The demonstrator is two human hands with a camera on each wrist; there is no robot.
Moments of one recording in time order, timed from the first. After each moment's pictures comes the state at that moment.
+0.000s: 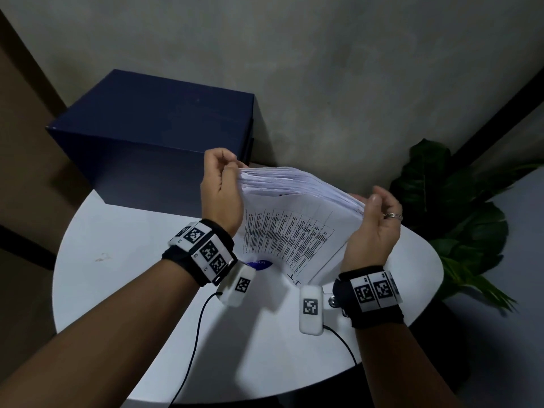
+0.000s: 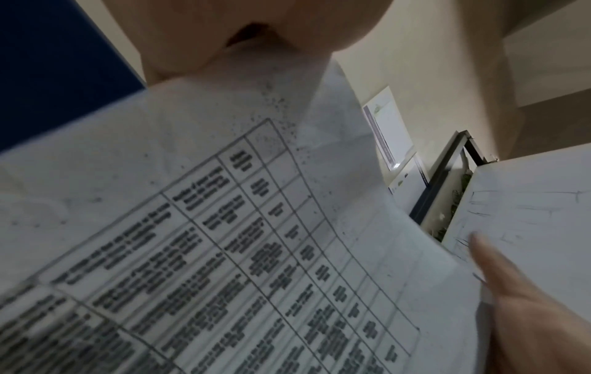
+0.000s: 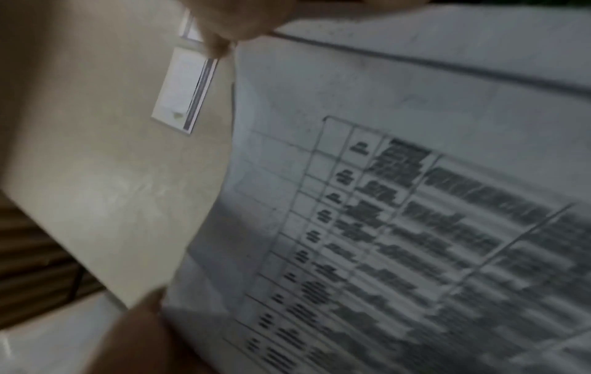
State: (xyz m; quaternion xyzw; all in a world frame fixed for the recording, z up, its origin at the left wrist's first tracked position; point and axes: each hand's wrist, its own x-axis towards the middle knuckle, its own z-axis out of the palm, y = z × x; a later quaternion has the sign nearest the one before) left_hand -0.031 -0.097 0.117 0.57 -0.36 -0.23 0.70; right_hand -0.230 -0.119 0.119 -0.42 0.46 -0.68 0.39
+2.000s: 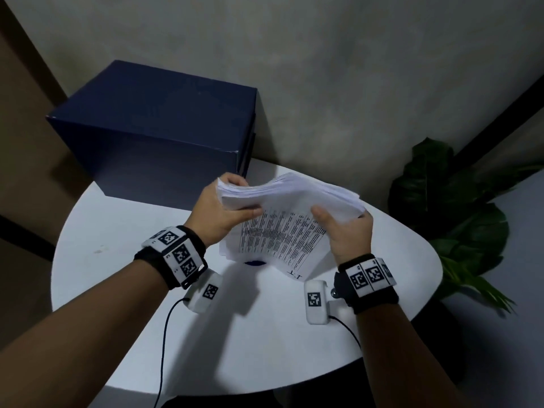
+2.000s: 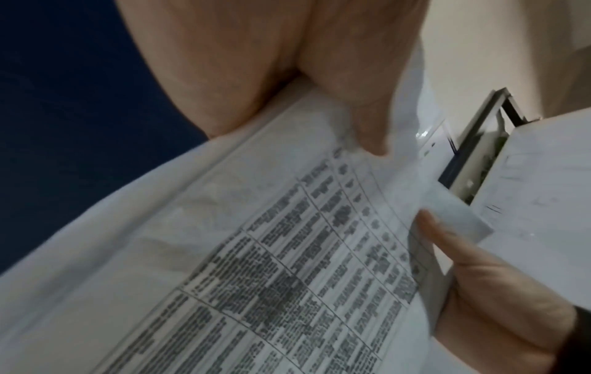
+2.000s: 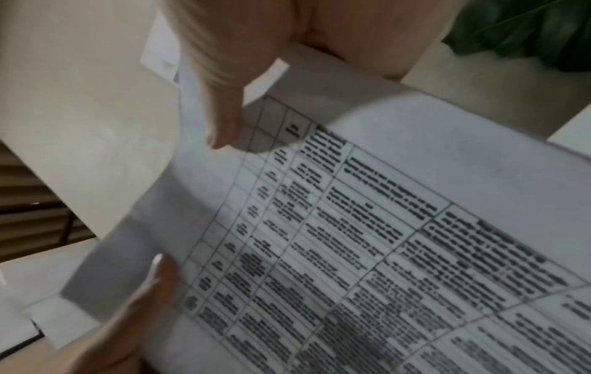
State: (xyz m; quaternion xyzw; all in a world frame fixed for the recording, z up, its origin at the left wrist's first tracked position) left_hand 0.000 -0.075 0.080 0.58 -0.46 -0.36 0.56; right_hand -0.236 -0.134 0.096 -0.53 0.47 -0.51 0.49
